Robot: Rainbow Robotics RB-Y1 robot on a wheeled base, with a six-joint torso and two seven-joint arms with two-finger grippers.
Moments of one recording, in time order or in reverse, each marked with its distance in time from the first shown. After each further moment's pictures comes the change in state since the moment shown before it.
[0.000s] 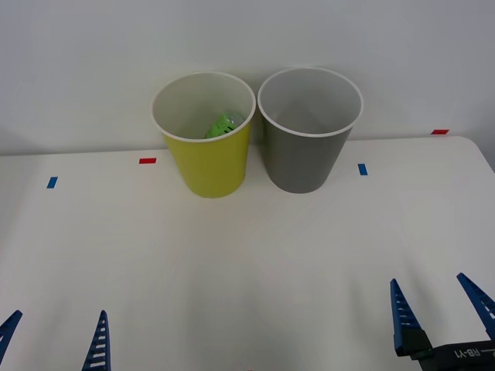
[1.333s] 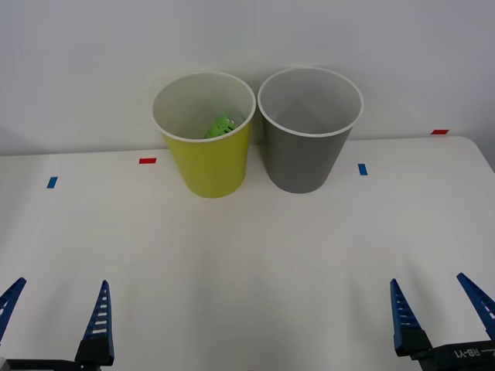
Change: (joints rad) right arm 0.000 0.000 0.000 0.000 0.000 0.000 0.000; left arm -0.078 0.009 0.022 -0.023 0.029 0.047 -0.004
